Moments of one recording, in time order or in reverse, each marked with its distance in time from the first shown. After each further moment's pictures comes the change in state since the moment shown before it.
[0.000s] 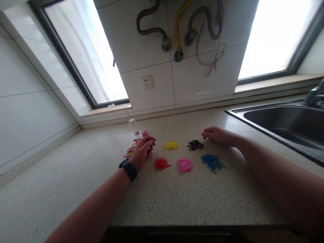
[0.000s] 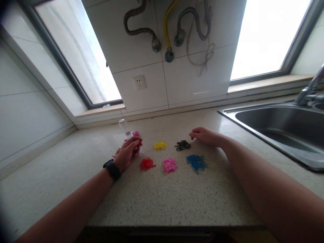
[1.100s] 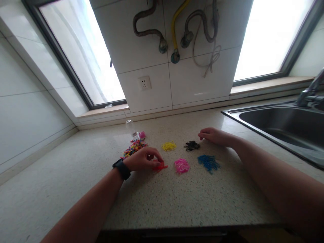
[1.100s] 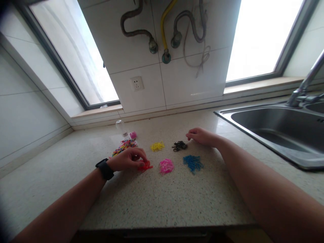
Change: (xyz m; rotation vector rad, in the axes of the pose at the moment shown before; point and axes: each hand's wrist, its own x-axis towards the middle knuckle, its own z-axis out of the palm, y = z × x) left_hand -0.008 0.036 -0.001 0.664 -0.669 0.150; right_hand -0.003 -0.003 0.000 0.002 -0.015 0.011
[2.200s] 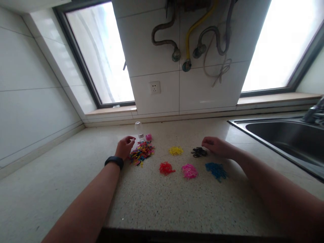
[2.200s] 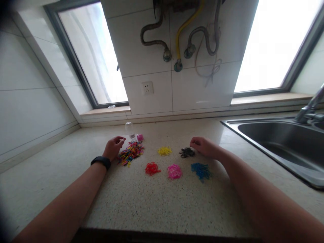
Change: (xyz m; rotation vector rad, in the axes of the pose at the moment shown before) left_hand -0.045 -0.125 -0.081 0.298 0.939 -0.340; right_hand 0.001 -0.008 0.020 -0.074 0.112 -0.205
